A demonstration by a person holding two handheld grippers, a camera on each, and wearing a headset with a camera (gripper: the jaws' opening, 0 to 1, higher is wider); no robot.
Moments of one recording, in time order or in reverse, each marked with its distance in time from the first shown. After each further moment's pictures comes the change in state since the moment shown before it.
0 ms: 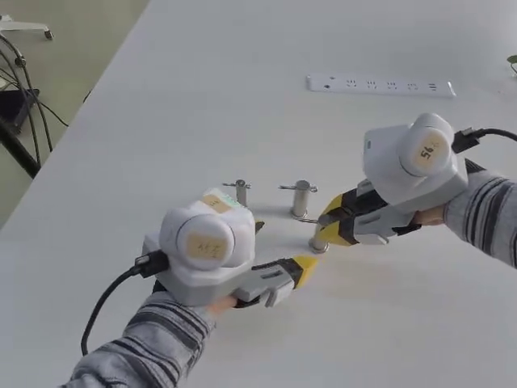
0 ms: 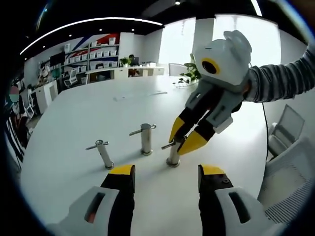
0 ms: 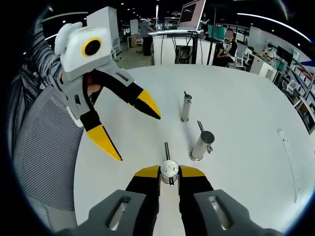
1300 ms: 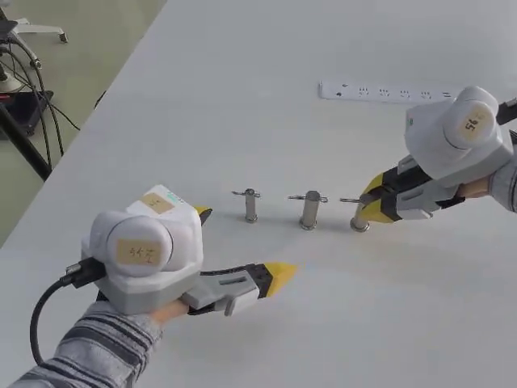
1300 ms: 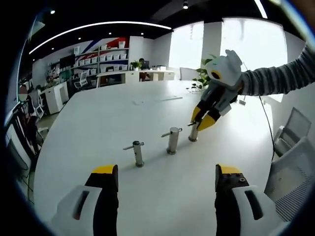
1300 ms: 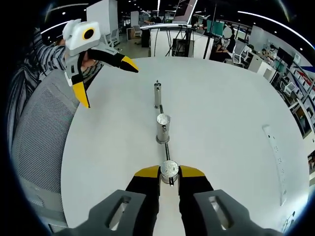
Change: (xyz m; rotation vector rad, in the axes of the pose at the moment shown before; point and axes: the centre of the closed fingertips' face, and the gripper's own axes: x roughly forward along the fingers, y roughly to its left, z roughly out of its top) left arm -0.034 0.043 0.006 0.017 0.000 0.089; right arm -0.025 -0.052 -0.018 -0.039 0.077 -0.040
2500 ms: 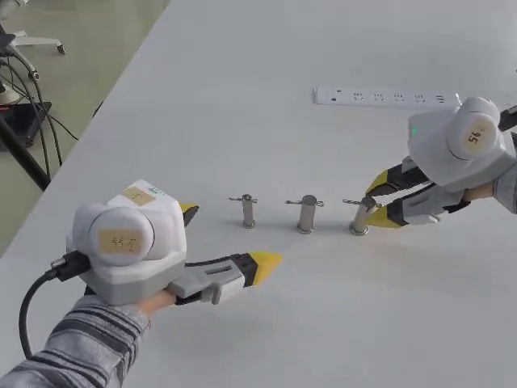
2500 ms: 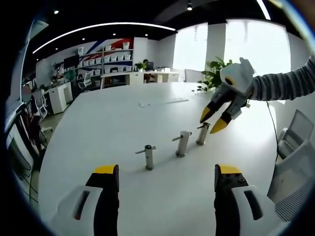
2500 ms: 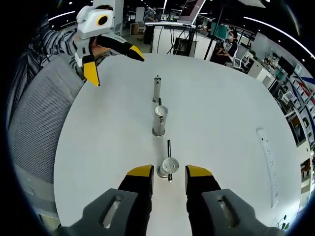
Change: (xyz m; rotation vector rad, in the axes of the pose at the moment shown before) left arm -0.004 0.017 0.008 -0.001 -0.010 0.032; right arm -0.013 -0.005 -0.008 -0.054 0.002 -0.065
